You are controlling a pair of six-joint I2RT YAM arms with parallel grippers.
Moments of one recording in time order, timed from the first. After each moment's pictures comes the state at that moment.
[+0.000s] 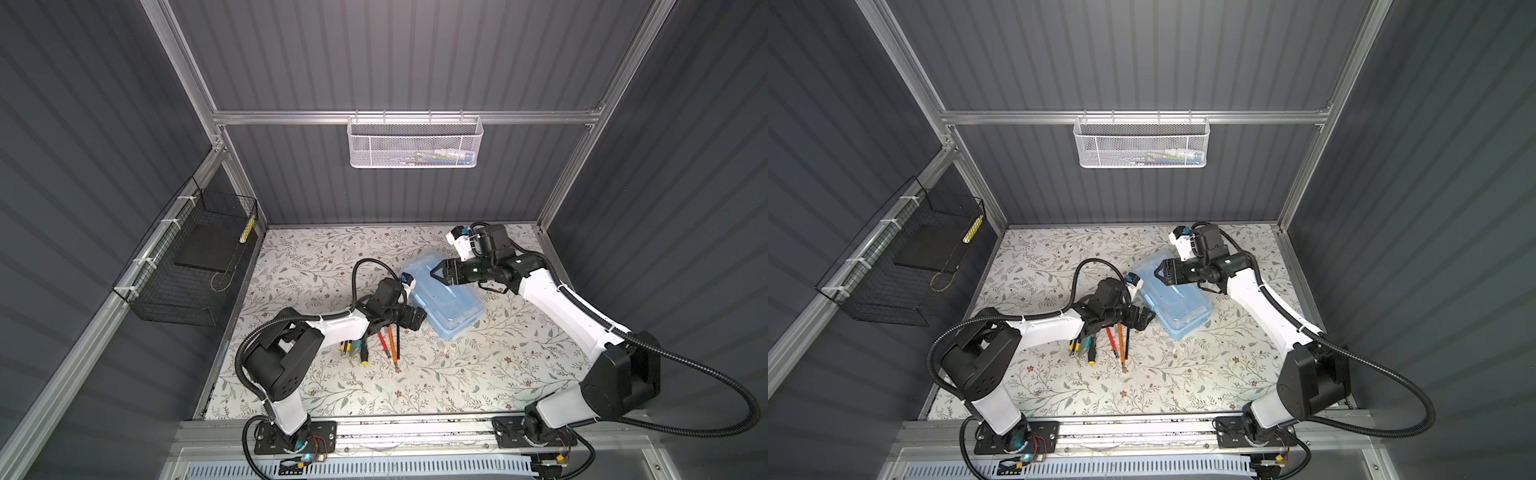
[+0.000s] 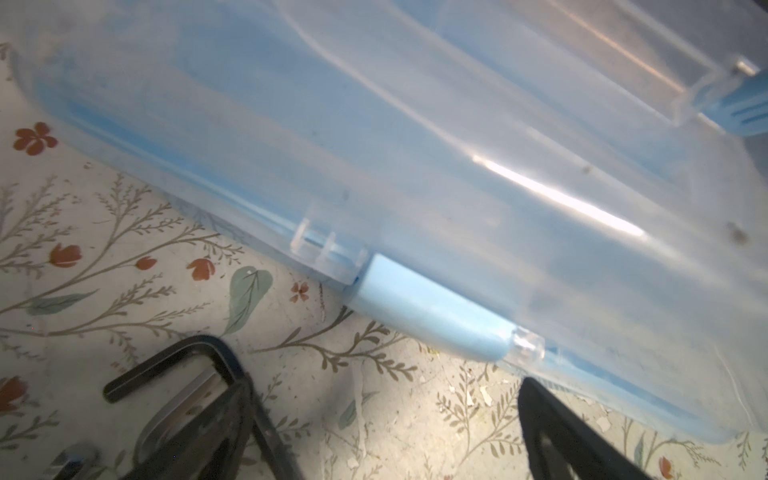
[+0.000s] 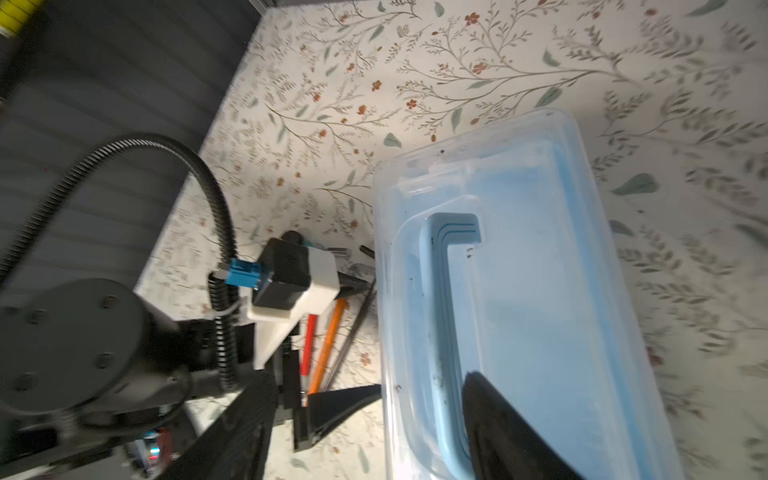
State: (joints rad) left arm -0.75 1.72 0.92 0.08 0.13 -0.25; right arm 0.44 1.50 1.32 -0.63 -0.34 0.17
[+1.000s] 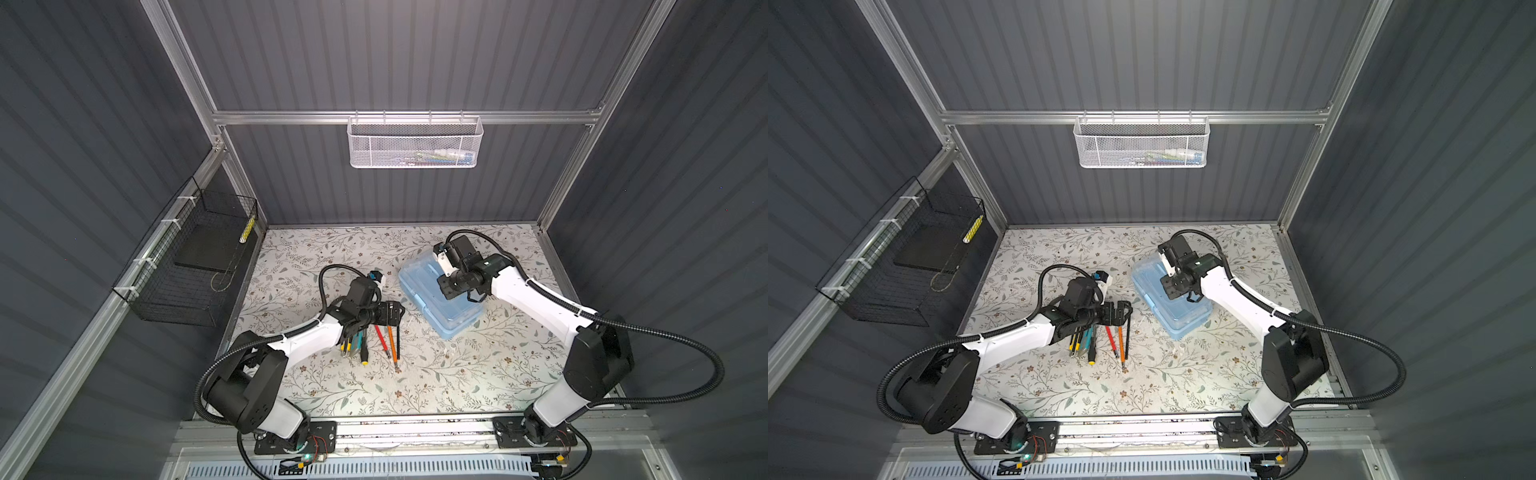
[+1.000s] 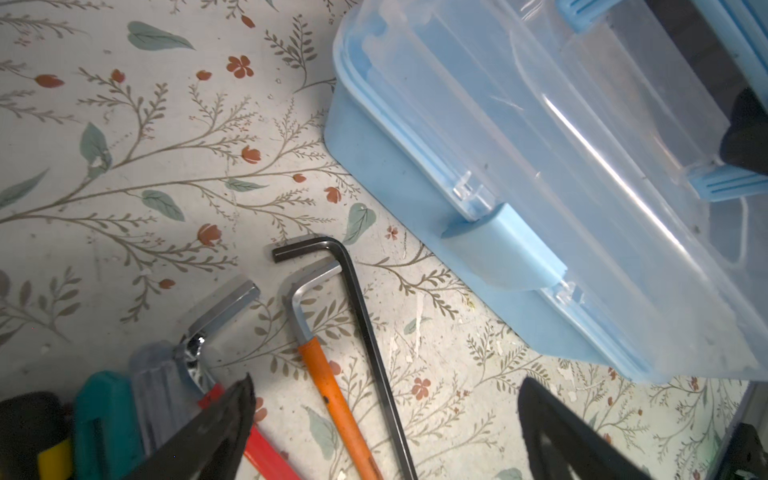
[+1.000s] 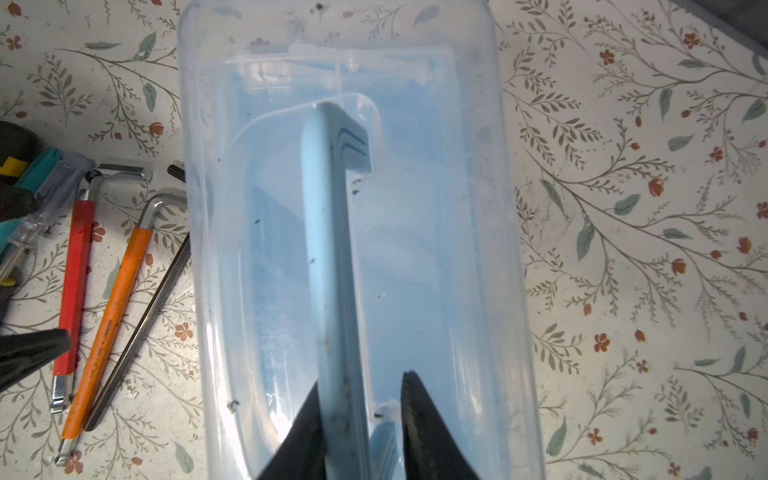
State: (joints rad) left arm -0.61 1.50 0.79 -0.03 0.19 -0.42; right arm 0.55 1.63 1.36 -0.76 0.12 0.02
